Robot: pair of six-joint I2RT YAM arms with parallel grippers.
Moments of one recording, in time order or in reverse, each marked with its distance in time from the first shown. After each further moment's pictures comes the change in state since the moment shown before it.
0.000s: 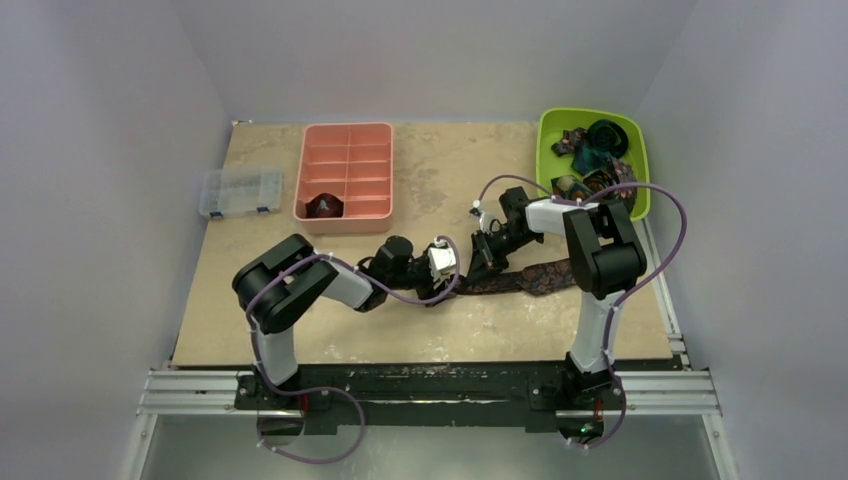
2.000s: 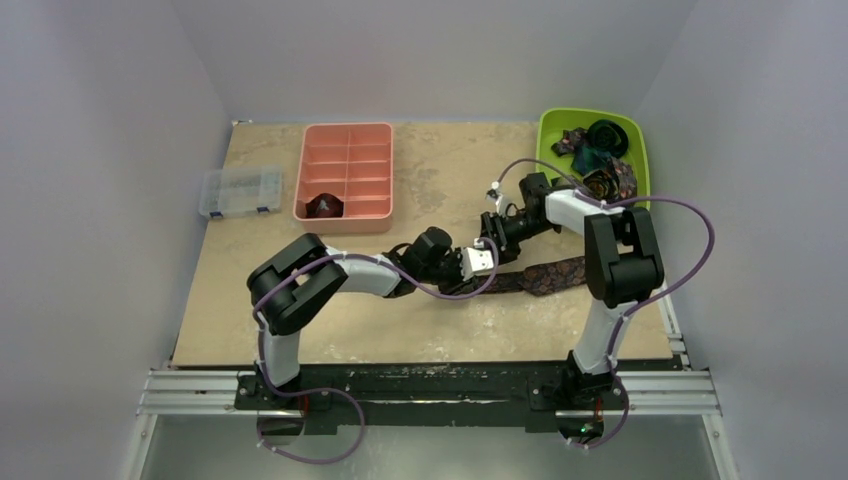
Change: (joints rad) left arm -0.116 0.056 0.286 -0.401 -0.104 0.130; right arm -0.109 -0.098 0.058 -0.094 -0.072 -0.015
